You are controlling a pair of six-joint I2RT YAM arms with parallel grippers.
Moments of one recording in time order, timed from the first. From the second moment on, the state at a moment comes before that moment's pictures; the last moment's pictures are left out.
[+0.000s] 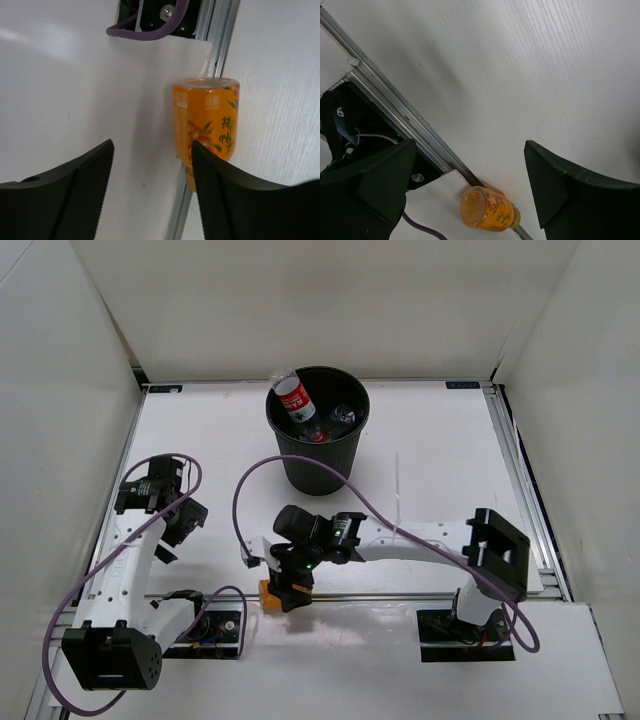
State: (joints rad) left arm 0.00 1.01 0.96 -1.29 -0.27 -0.98; right arm 1.30 1.63 1.18 -0.44 -0.56 -0.22
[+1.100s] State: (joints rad) left arm 0.00 0.90 1.02 -1.30 -0.31 -0.90; right arm 1.30 1.92 1.19 -0.19 -0.41 -0.01
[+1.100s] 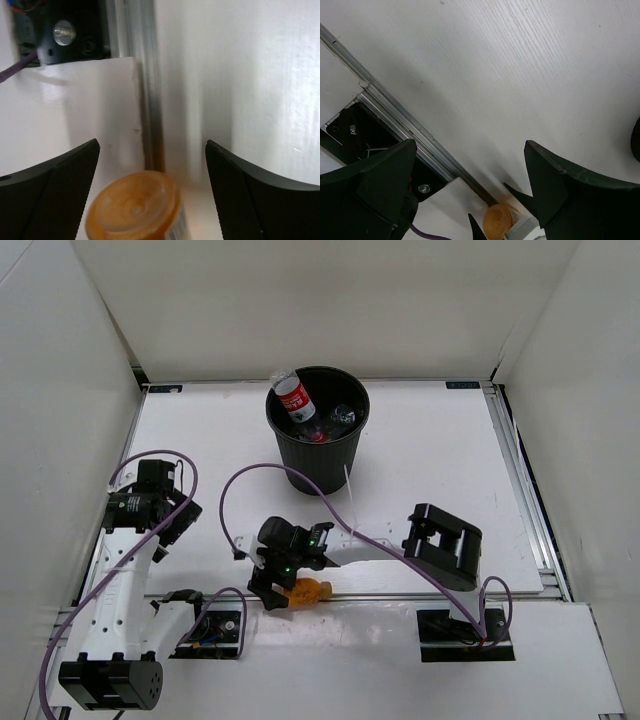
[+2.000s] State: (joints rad) left arm 0.00 0.90 1.00 -1.31 -0.31 -0.92; right arm 1.19 1.76 1.12 -0.37 -0.17 -0.08
